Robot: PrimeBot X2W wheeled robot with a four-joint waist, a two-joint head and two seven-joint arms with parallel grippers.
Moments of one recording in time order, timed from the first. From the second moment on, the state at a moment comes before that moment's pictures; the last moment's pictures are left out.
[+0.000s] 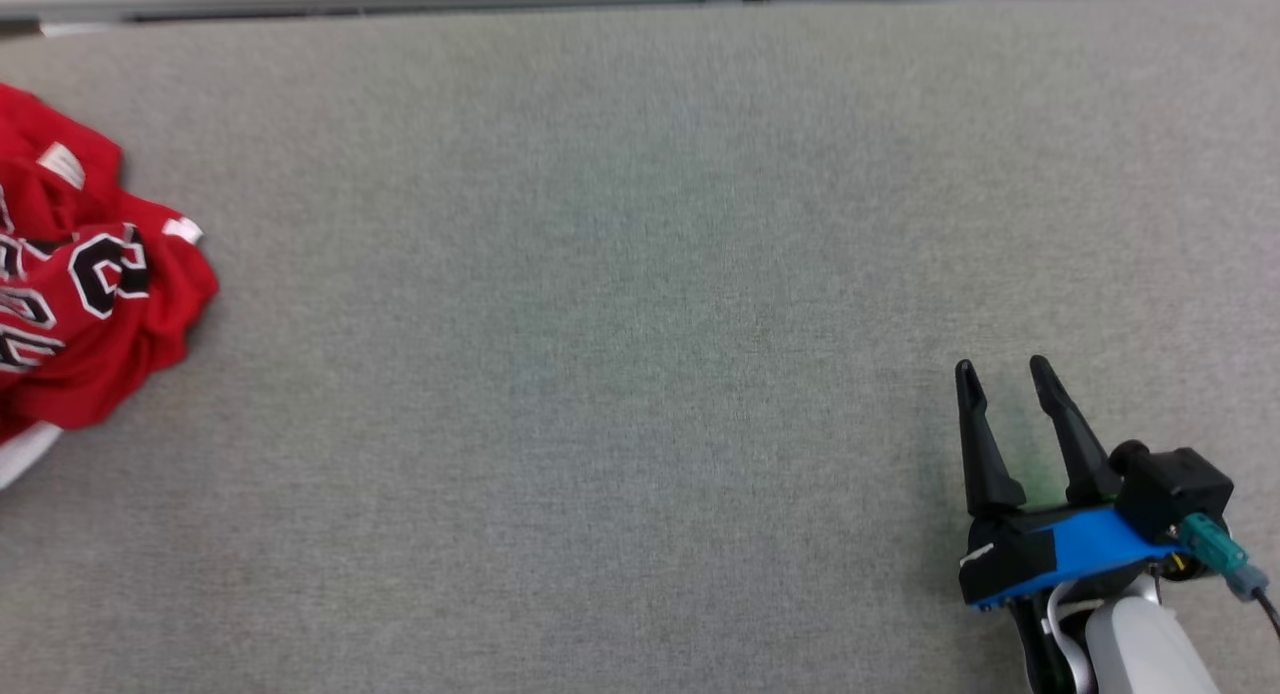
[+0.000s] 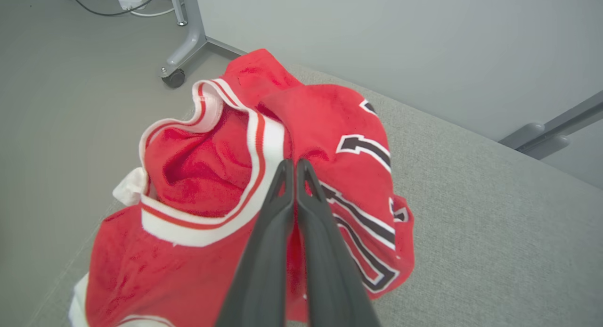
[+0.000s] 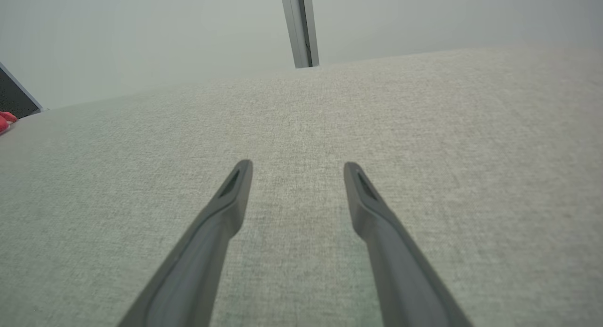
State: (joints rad) left arm -0.48 0.53 0.22 0.26 -0.60 0.04 0.61; right arm -0.20 -0.05 0.00 0.27 0.20 0.13 -0.24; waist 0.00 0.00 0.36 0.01
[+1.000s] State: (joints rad) left arm -0.82 0.25 -0.26 0.00 -0.64 -0.11 0.61; right arm -0.10 -0.05 0.05 0.35 0.26 0.13 -0.26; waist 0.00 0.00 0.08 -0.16
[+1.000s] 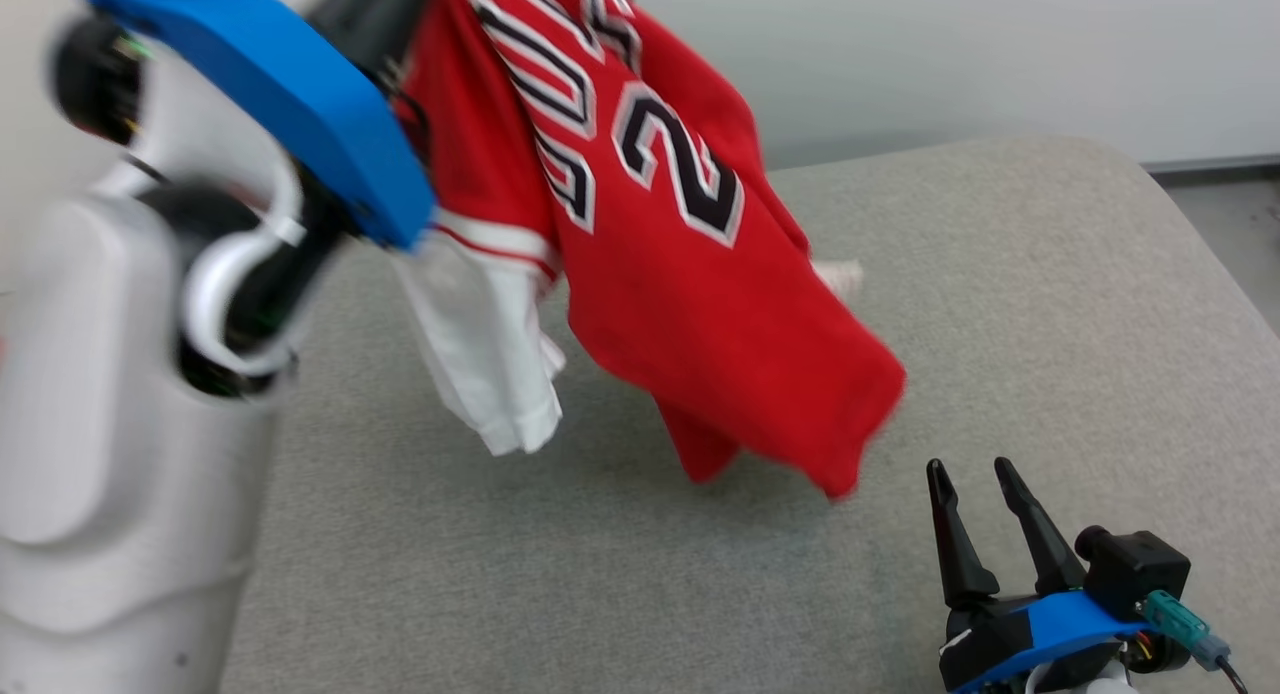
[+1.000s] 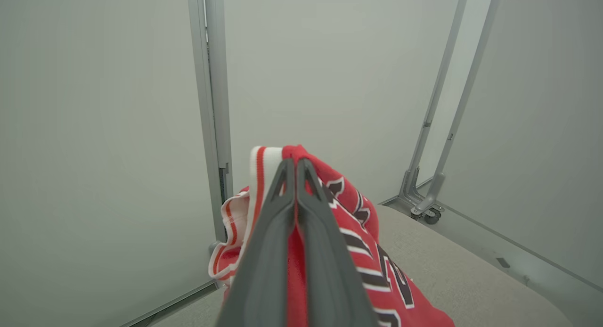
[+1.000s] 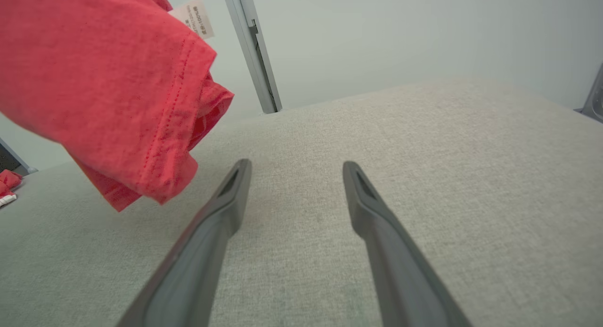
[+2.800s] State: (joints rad) left arm 0.04 0.20 -0.15 0.22 -0.39 0.00 -0.26; right arm -0.01 -0.05 -0.03 0.25 0.20 0.13 -0.15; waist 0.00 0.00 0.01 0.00
